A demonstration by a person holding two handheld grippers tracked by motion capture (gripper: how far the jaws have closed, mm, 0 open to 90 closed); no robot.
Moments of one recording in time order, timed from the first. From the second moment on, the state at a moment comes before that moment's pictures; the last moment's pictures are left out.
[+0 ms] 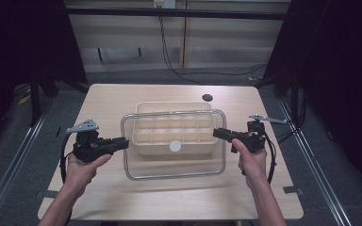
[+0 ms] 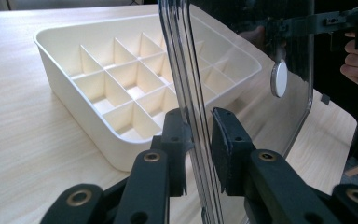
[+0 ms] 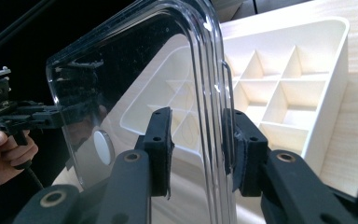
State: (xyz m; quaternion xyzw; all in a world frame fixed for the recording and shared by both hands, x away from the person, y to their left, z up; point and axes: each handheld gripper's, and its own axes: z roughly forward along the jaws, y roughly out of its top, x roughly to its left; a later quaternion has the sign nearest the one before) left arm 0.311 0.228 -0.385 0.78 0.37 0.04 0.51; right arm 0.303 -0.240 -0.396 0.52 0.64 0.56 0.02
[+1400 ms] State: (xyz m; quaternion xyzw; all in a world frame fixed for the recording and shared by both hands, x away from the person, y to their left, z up) left arm 0.351 0.226 -0.353 0.76 0.38 0.08 0.52; right arm 0.351 -0.235 -0.368 0.52 0.63 0.57 0.04
